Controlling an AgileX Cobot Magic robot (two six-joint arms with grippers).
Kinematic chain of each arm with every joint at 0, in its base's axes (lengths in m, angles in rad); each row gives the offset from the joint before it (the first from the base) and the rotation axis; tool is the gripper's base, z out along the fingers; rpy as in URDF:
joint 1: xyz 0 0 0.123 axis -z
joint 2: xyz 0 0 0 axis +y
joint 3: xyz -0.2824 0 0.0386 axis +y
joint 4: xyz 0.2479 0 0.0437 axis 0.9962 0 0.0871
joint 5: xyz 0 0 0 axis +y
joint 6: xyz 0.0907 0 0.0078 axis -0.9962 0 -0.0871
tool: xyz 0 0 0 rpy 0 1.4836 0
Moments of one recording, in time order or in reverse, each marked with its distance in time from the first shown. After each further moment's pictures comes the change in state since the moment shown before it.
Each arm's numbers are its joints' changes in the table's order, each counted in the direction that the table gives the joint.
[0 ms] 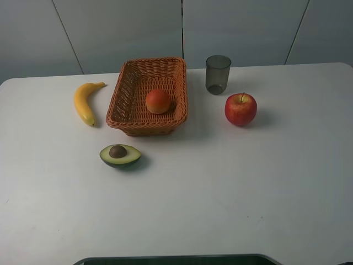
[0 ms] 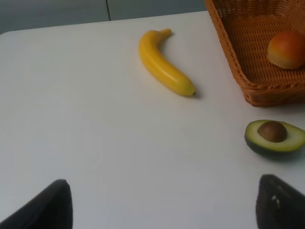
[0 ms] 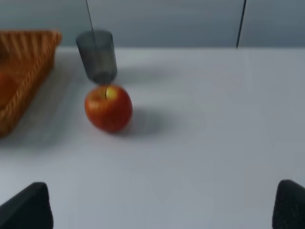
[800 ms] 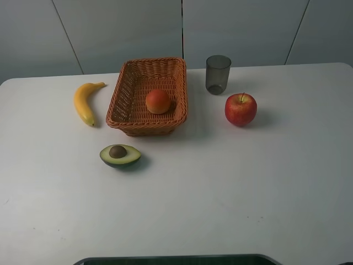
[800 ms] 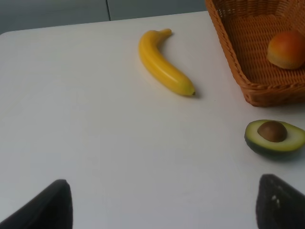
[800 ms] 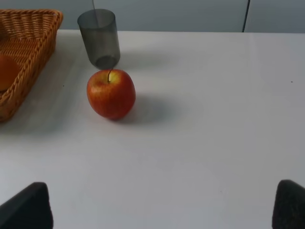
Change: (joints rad) left arm 0.000 0.000 0.000 0.000 0.000 0.000; right arm 0.000 -0.002 0.018 0.018 -0.013 0.024
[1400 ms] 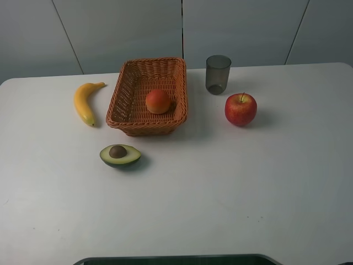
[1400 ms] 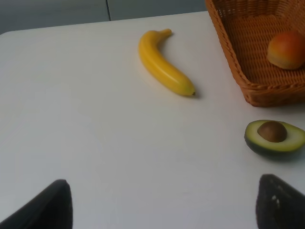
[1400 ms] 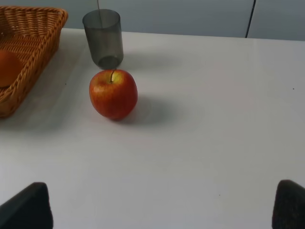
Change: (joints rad) left arm 0.000 0.000 0.000 0.000 0.000 0.002; right arm 0.000 -0.002 0.002 0.004 -0.002 0.036
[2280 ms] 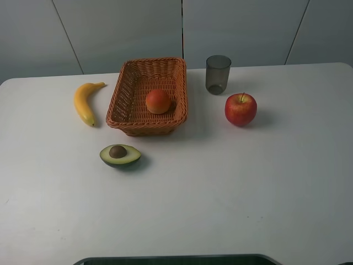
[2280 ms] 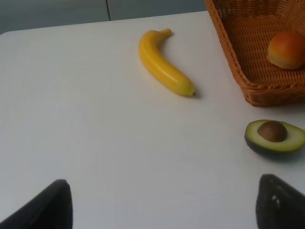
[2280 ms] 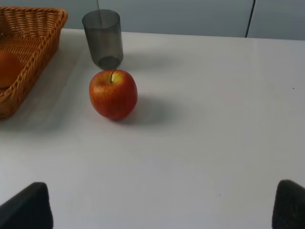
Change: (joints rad) left arm 0.000 0.000 0.000 0.000 0.000 0.000; right arm 0.000 0.000 0.000 0.000 0.000 -0.004
